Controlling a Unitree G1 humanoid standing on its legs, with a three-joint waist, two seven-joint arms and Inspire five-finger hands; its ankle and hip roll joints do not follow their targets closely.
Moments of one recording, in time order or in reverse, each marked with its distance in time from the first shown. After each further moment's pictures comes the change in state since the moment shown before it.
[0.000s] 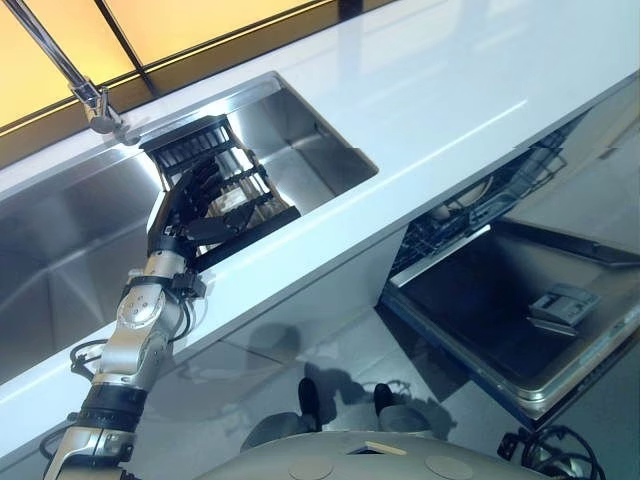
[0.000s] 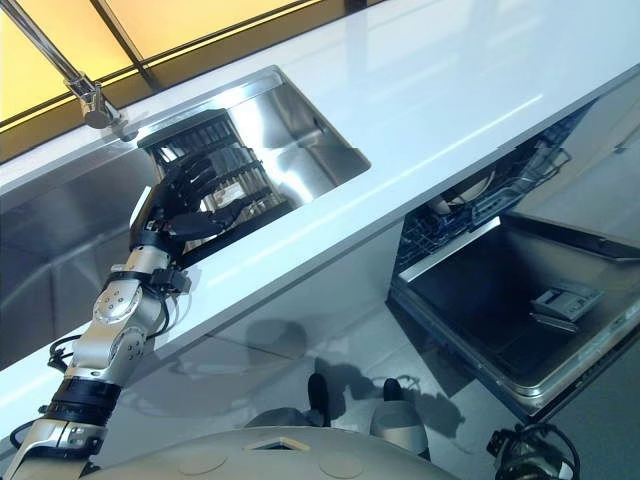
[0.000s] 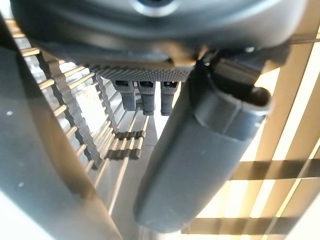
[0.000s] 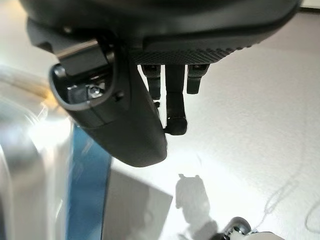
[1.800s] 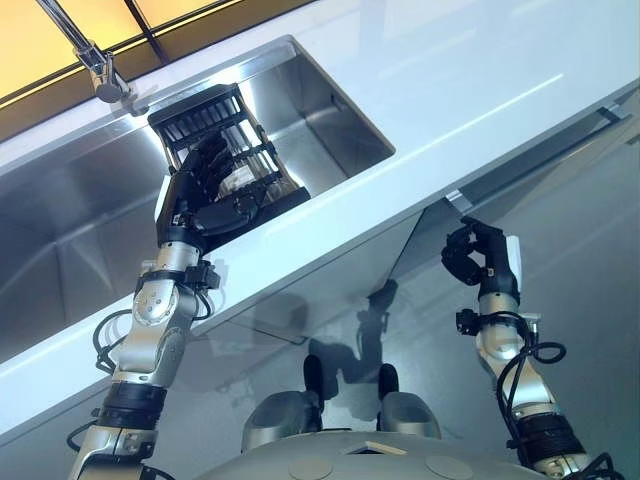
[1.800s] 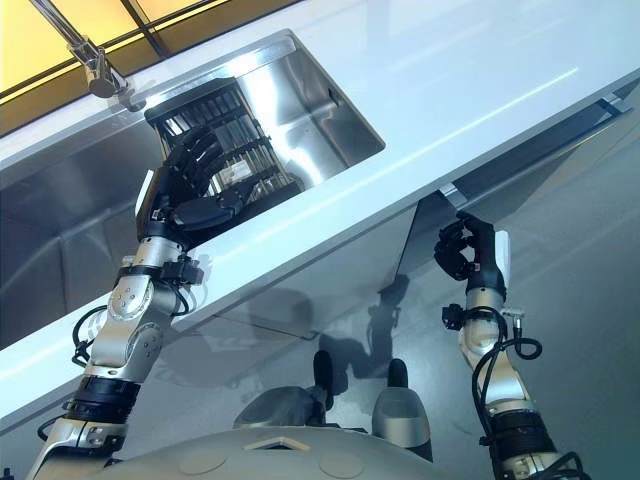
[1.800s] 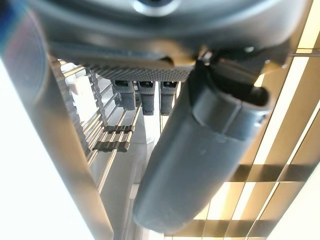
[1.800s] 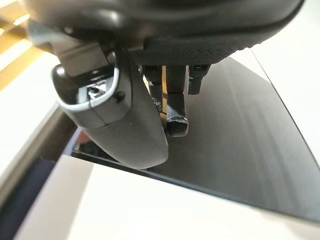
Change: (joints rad) left arm 0.033 -0.106 0.028 -0.102 0.038 -0.060 0.000; right arm 0.100 0.018 0.232 -1.088 -0.496 -0.231 0.036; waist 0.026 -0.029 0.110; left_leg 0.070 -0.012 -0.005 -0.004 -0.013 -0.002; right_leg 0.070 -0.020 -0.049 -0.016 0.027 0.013
